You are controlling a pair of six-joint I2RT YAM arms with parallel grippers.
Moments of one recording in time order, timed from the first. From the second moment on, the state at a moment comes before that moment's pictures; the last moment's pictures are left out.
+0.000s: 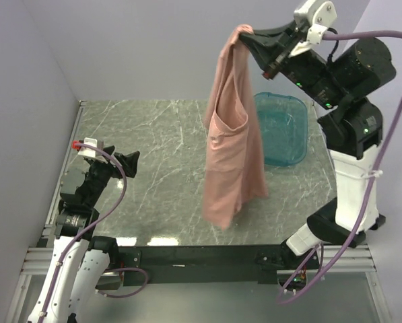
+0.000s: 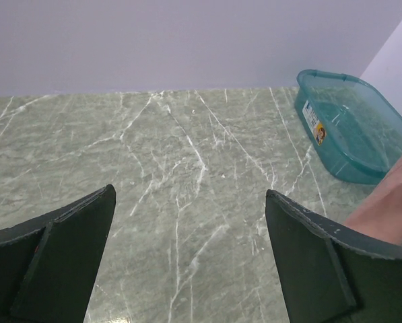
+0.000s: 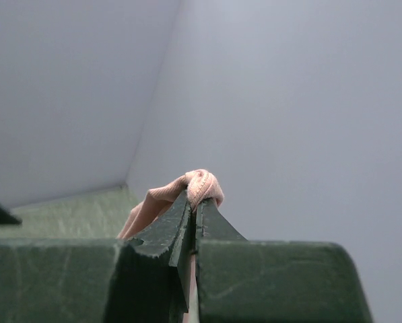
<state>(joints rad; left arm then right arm) -0.11 0.50 0.61 -0.07 0.21 -0.21 0.51 1.53 2.51 -0.64 -0.40 -0.29</state>
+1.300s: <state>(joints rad) -0.11 0.45 0.59 -0.07 0.24 -0.20 0.28 1.57 1.53 -0.56 -0.05 -0.20</state>
